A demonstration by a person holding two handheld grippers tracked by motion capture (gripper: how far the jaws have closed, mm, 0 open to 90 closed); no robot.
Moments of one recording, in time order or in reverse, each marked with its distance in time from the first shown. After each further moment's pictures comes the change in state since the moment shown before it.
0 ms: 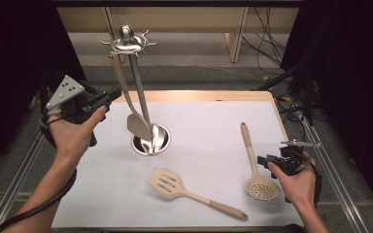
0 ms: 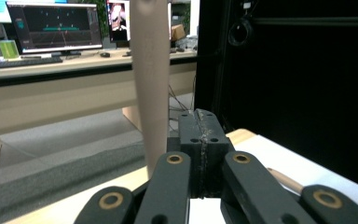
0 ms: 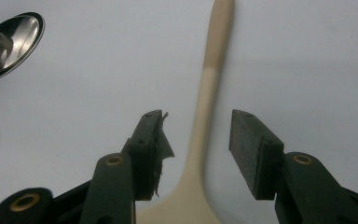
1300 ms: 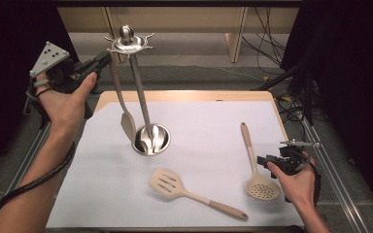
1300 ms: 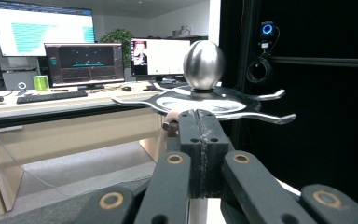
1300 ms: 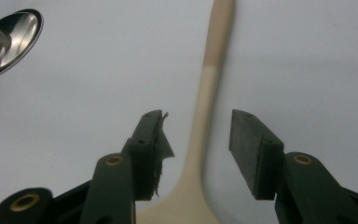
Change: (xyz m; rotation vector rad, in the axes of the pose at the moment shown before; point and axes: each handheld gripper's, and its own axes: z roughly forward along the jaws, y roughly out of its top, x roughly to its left) left arm 0.025 0.050 0.015 -0.130 0.071 0.022; right arm 0.002 -0.001 0.002 0.019 -0.005 0.035
